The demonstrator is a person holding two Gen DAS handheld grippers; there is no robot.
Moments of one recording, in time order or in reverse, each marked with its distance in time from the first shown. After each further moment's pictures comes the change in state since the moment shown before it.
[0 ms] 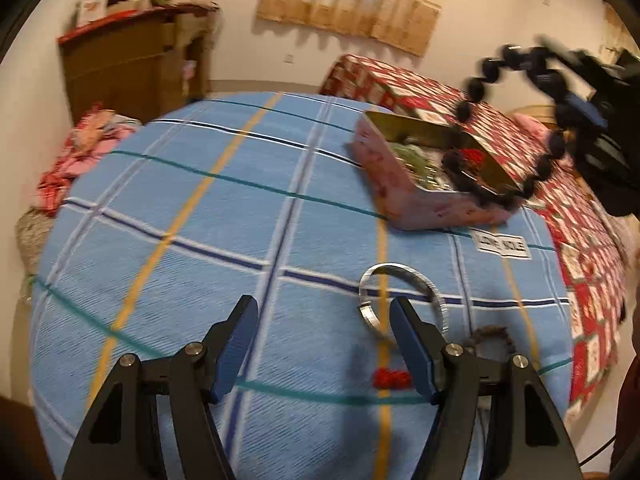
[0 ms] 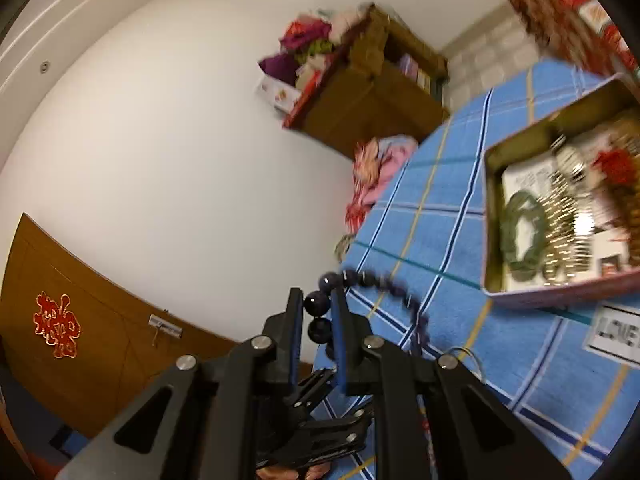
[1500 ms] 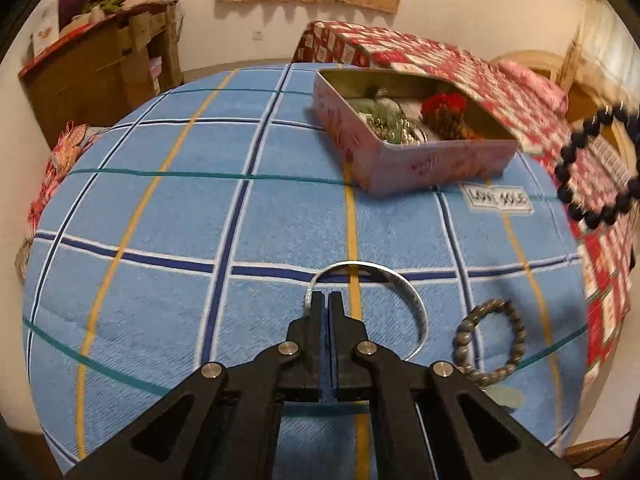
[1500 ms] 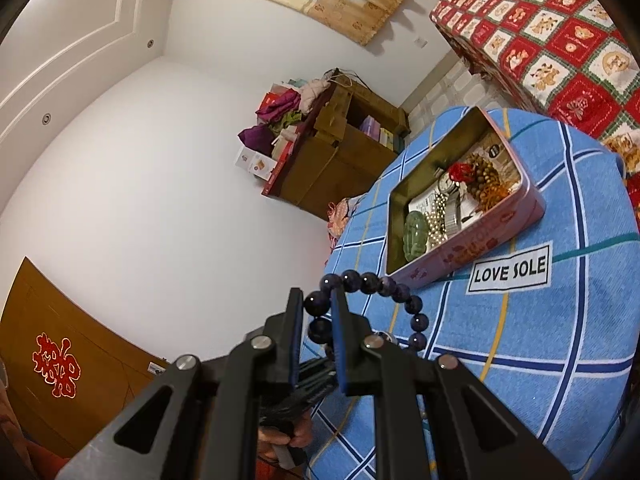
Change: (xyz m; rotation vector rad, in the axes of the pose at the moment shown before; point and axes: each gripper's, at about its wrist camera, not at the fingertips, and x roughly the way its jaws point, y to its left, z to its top) left arm 0.029 -0.030 0.005 0.160 0.109 0.058; right arm -0.117 -0.030 -0.045 0.100 -0.216 -0.053
